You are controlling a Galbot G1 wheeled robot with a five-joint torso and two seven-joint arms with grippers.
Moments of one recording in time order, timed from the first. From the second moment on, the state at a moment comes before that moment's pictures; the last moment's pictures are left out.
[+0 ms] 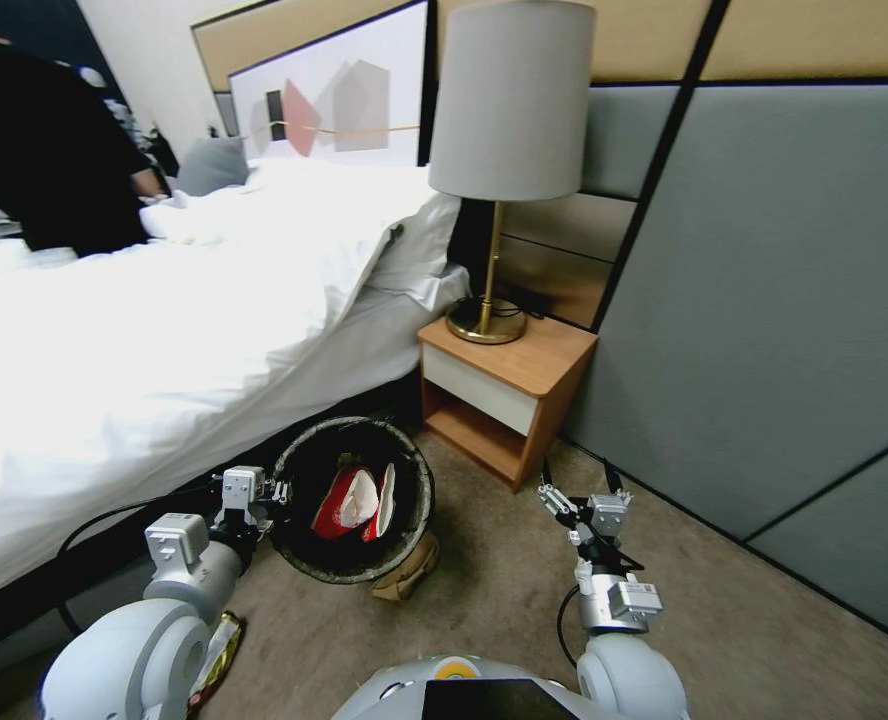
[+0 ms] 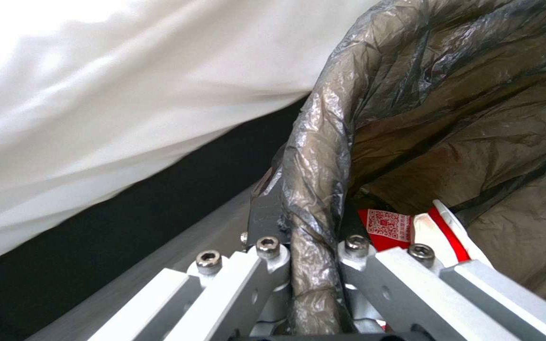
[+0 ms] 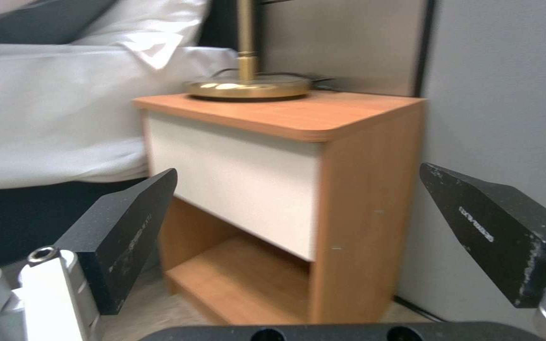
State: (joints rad) left arm 1.67 -1.34 -0.87 -2.50 -0.35 0.70 0.12; right arm -1.79 1.57 0.42 2.27 -0.09 0.10 0.16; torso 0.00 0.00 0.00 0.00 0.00
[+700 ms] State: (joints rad) left arm 1.66 -1.33 -0.89 -2.49 -0.36 0.70 0.12; right arm -1.80 1.56 0.41 2.26 -0.09 0.09 0.16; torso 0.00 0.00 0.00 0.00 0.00
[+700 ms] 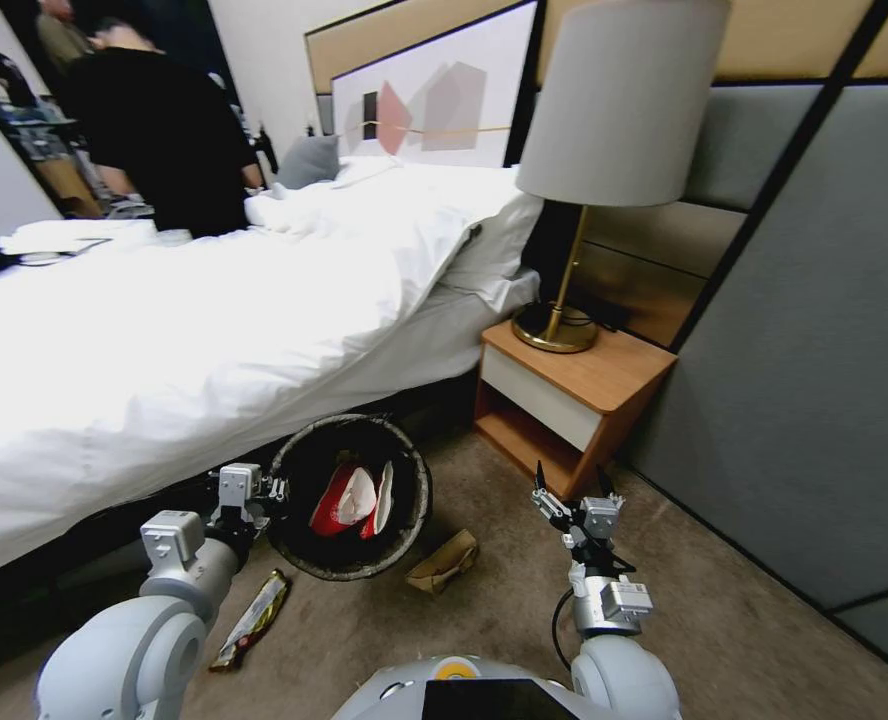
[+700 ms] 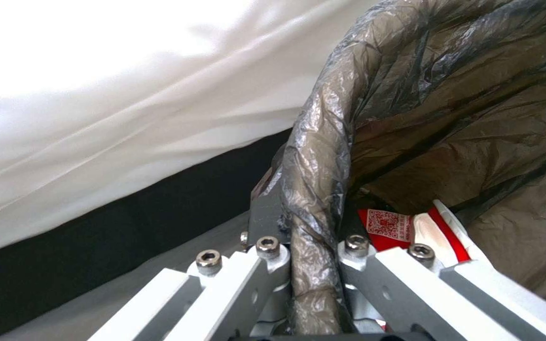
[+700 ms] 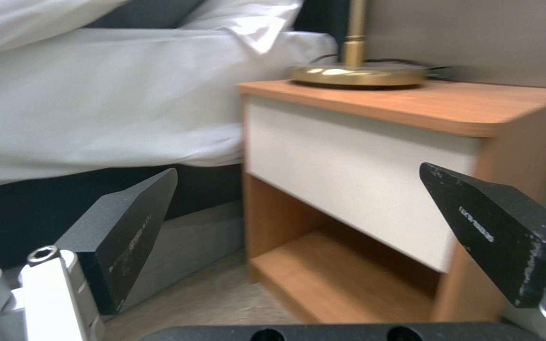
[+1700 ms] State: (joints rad) left arm 1.66 -1.33 -0.88 -2.49 -0.35 0.70 0.12; right arm -1.82 1.54 0.40 2.26 -0.08 0.09 0.18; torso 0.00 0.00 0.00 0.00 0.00
